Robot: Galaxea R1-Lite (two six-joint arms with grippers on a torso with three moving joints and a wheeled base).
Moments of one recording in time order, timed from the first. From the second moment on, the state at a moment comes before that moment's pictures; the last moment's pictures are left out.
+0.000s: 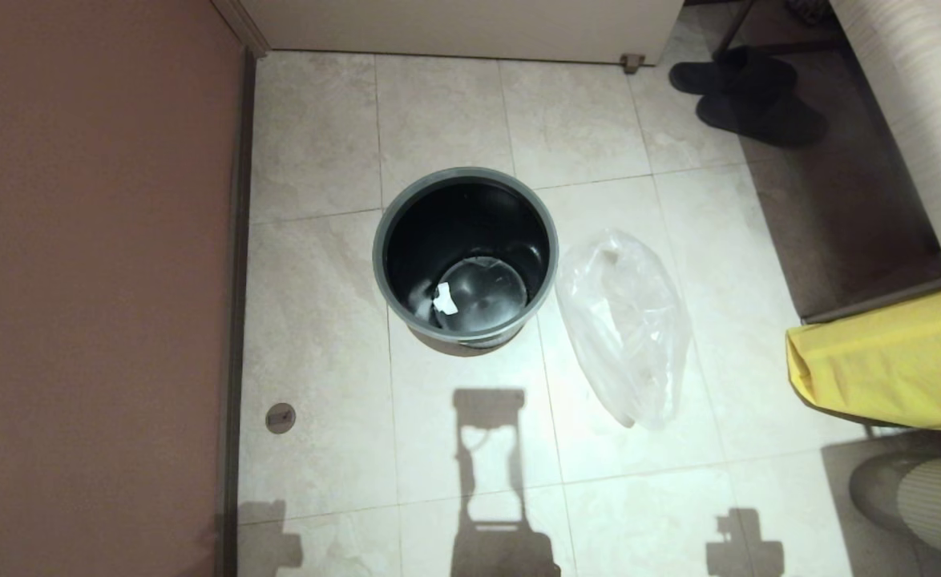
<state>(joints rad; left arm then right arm) -0.01 0.00 0.00 0.01 -0.01 0.01 0.00 0.00 -0.01 0.02 -0.01 0.01</state>
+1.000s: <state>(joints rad) -0.01 0.00 0.00 0.02 -0.01 0.01 0.00 0.00 -0.11 0.09 -0.01 0.01</state>
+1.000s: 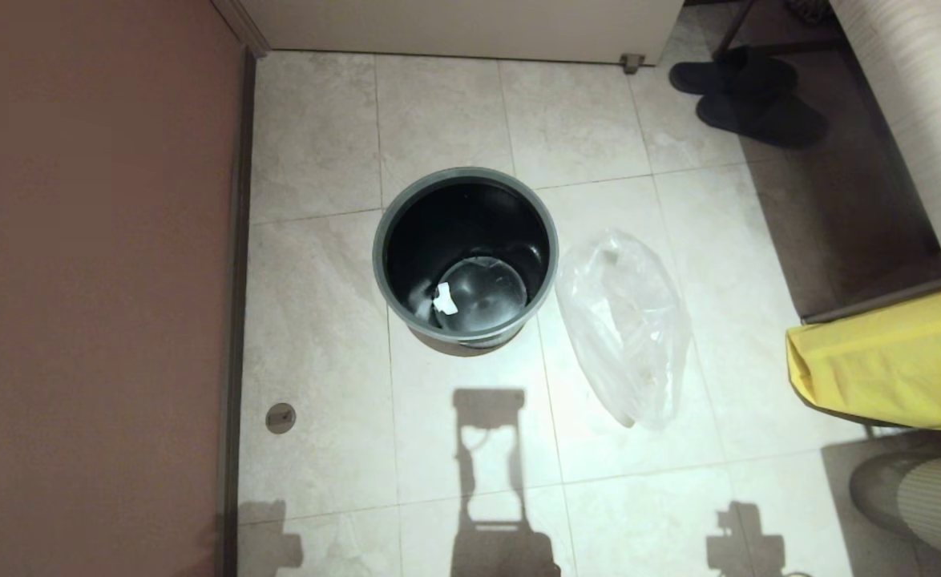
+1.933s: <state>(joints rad) -0.01 0.00 0.00 0.02 -0.01 0.01 0.02 0.59 -0.58 0.08 0.05 0.01</state>
